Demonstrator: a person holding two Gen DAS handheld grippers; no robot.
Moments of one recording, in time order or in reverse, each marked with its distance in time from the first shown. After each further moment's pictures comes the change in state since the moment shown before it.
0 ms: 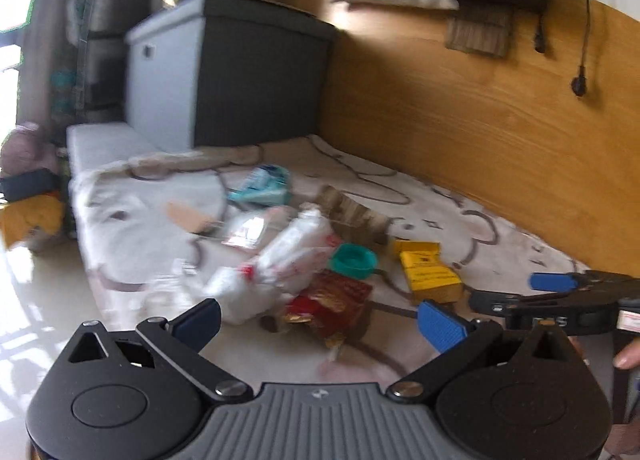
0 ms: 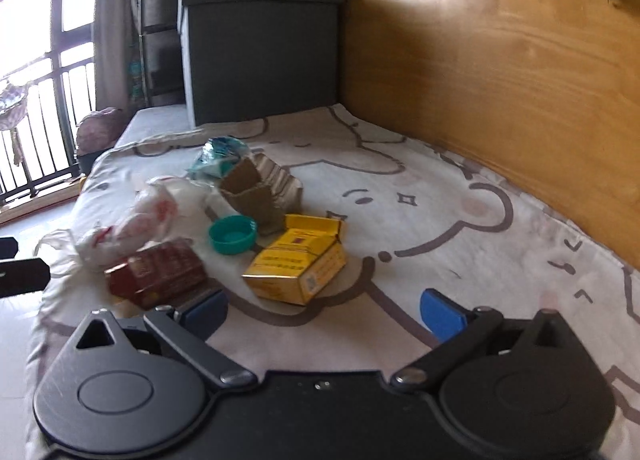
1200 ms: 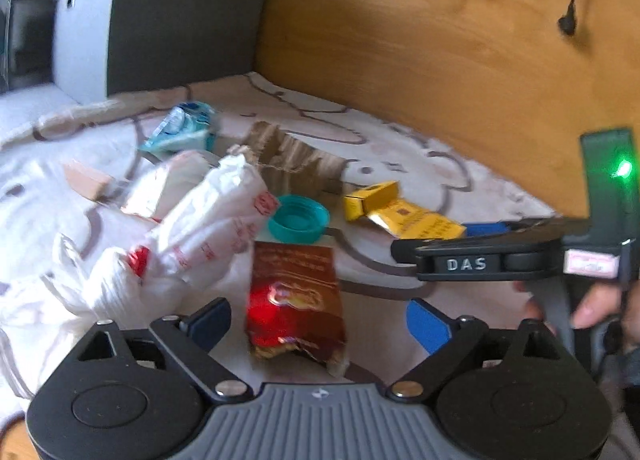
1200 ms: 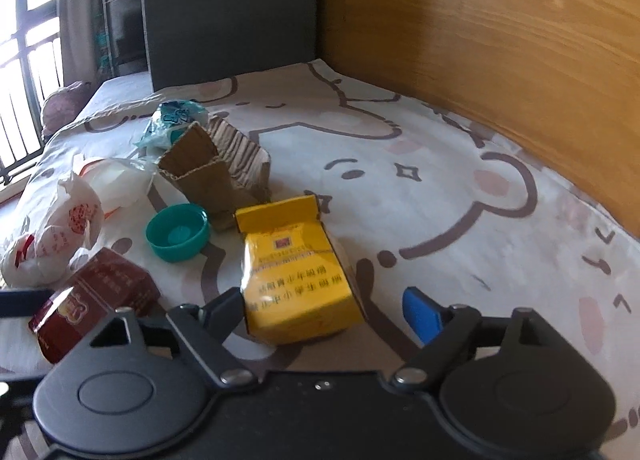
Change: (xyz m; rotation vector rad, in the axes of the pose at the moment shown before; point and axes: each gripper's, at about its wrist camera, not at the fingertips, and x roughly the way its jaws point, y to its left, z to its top) left arm 0.087 -0.018 0.006 0.063 0.173 -0.110; right arm 0.083 0.002 0.019 0.012 0.122 -0.046
